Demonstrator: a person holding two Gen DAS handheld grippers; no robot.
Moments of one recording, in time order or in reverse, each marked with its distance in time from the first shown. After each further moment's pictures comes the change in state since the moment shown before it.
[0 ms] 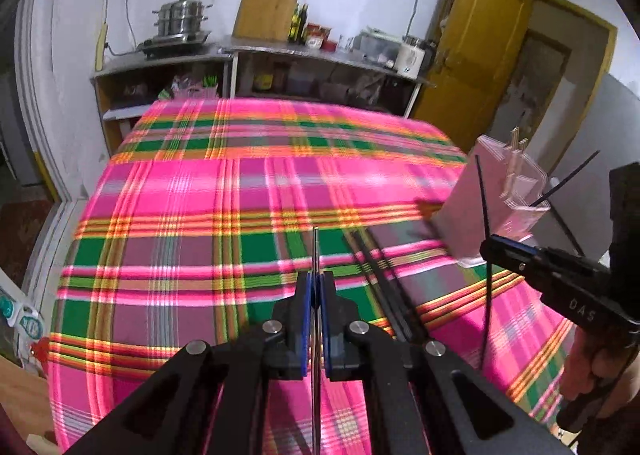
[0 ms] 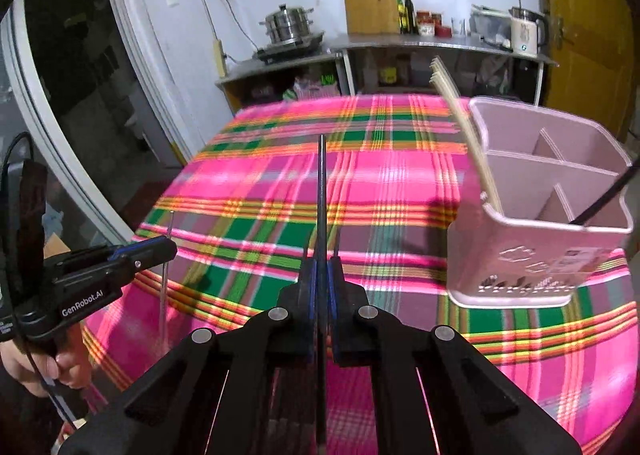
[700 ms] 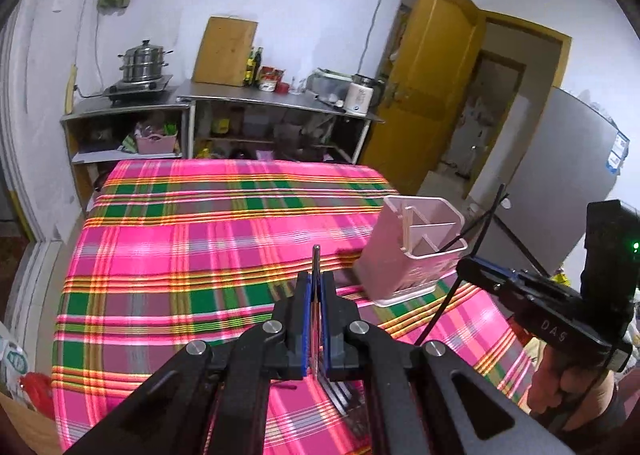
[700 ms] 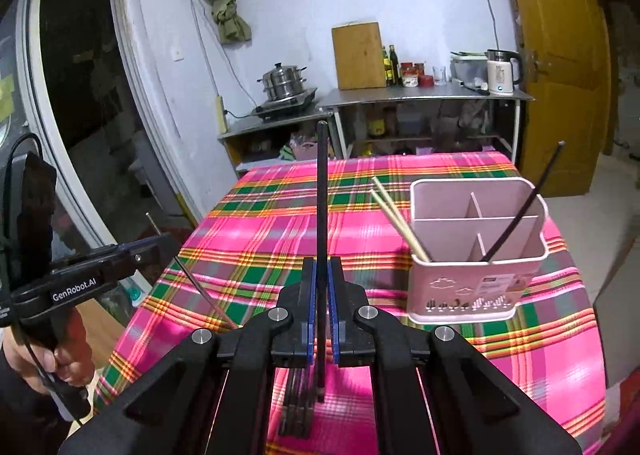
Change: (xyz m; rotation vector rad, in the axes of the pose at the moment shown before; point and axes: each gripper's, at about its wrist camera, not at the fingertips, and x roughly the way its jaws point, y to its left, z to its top) left arm -0.069 -0.058 0.035 0.059 -0.120 -0.139; right arm -0.093 -0.007 0.012 0.030 -0.178 -0.016
